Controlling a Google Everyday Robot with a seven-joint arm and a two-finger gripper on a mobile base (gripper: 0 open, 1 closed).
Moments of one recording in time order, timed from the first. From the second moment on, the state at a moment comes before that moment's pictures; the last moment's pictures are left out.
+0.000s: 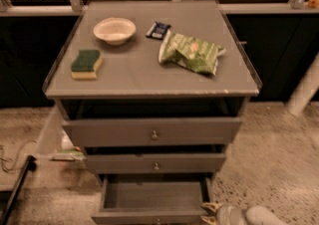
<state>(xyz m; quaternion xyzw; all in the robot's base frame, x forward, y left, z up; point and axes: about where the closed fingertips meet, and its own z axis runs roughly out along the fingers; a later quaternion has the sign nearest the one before) 0.440 -0.236 0.182 -0.60 0.71 0.10 0.36</state>
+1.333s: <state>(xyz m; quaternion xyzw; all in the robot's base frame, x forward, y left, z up) 0.438 -0.236 0.184 -0.60 0.71 0.10 0.36</state>
